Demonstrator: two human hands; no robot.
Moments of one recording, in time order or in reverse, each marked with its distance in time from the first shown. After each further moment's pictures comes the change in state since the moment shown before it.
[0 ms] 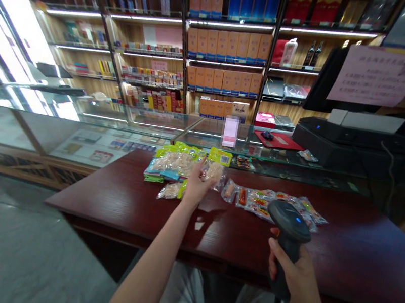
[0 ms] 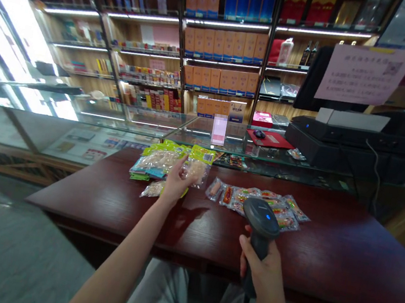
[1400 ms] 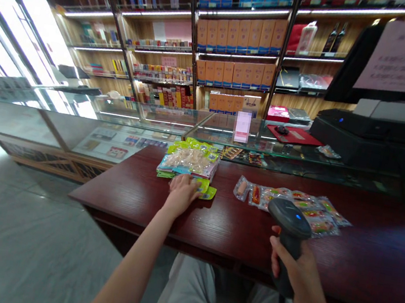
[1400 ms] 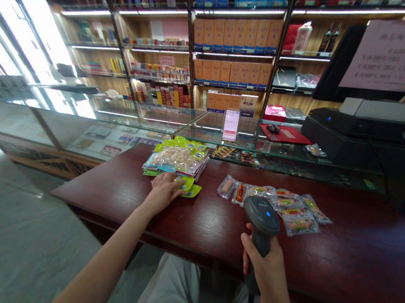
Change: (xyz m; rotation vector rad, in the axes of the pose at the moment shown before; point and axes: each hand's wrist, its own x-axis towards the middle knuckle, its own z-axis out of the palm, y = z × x) left_hand -0.022 -0.011 -0.103 1.329 -0.303 0.299; right_hand 0.006 0.016 0.015 -0.091 -0.100 0.045
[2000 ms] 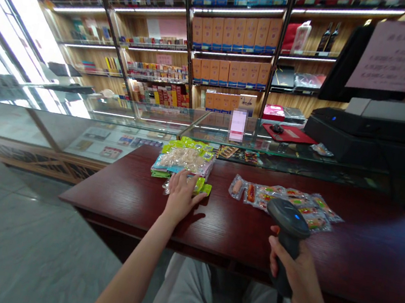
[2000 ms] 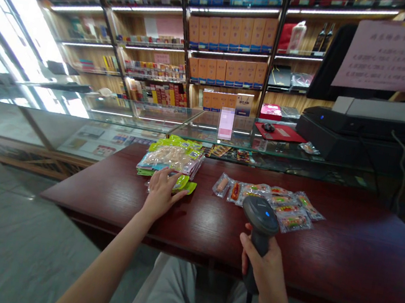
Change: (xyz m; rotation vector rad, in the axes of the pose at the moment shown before) left_hand -0.005 0.028 0.001 -0.083 0.212 0.014; right_hand 0.002 0.003 -0.009 0.013 0.034 0.008
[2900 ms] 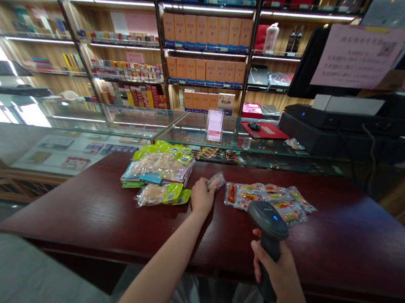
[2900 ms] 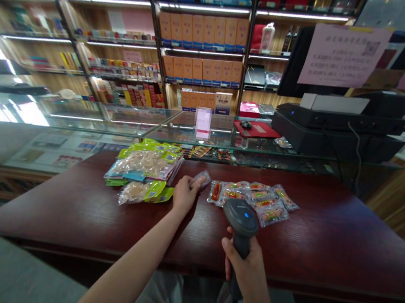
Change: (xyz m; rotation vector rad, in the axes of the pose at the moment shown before) left_hand 0.056 0.088 0.102 -0.417 -0.049 -0.374; right_hand 0.002 0.001 -0.002 0.072 0.020 -0.001
